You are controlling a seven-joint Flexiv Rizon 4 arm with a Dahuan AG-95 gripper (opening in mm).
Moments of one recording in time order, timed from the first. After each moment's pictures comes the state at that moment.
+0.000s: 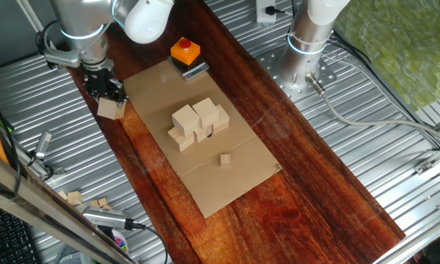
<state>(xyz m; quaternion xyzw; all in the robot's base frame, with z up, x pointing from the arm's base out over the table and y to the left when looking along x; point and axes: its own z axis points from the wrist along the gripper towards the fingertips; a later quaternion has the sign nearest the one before) 0.636 -0.131 0.066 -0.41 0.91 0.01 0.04</state>
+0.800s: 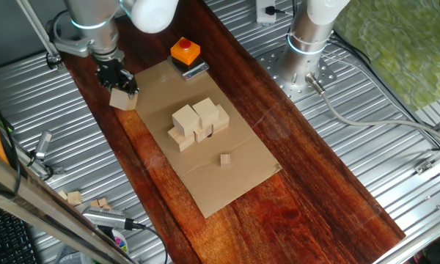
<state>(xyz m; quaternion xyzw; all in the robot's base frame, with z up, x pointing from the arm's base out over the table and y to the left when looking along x) 0.599 -0.136 0.076 -0.37 0.93 0.02 0.03</state>
